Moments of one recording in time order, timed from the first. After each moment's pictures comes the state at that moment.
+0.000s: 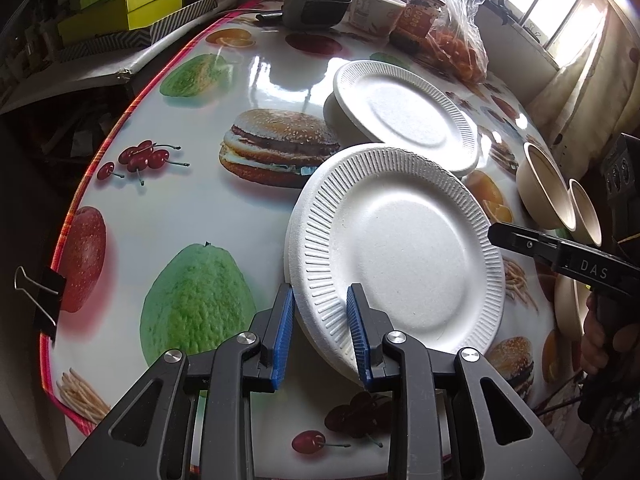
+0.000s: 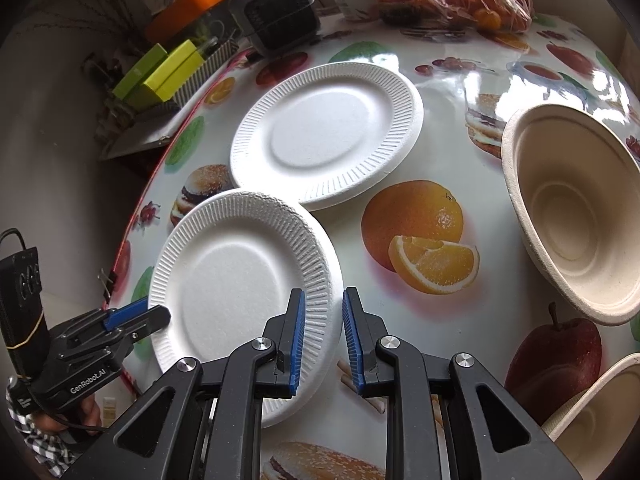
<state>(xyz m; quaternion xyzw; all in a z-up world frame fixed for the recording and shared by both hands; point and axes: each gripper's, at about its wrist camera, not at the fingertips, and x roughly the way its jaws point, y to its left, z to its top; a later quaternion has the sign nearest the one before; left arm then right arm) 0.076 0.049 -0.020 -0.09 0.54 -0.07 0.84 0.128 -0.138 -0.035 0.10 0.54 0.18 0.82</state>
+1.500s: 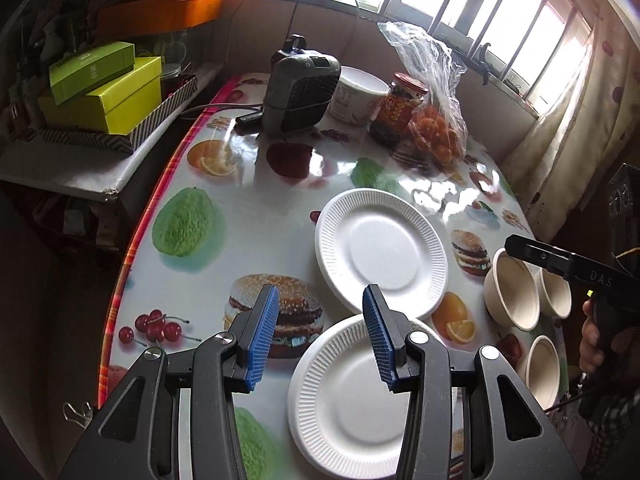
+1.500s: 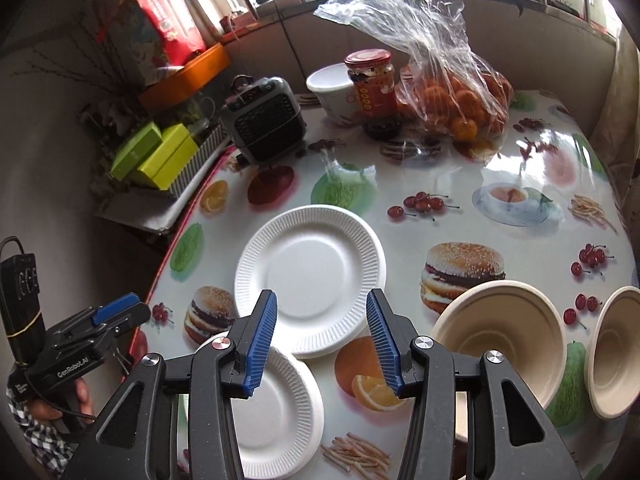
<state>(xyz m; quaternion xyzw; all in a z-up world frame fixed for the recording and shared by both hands) 0.162 0.067 0.067 -0.10 0.47 -0.11 0.87 0.193 -0.164 0.064 0.10 0.47 0.14 0.87</state>
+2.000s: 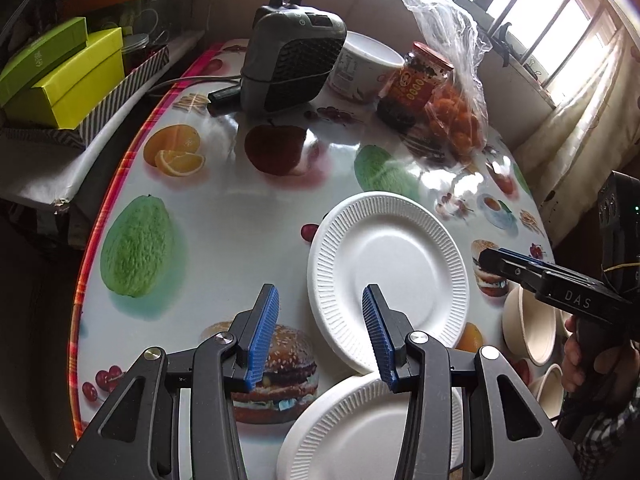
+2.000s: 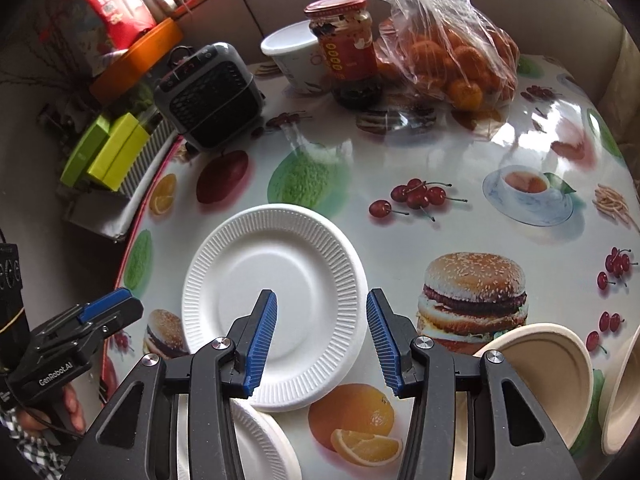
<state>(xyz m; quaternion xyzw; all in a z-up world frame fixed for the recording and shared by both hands) 0.239 0.050 0.024 -0.10 0.52 -0.12 0.84 0.263 -0.162 0.011 0.11 0.53 0.10 0.84</state>
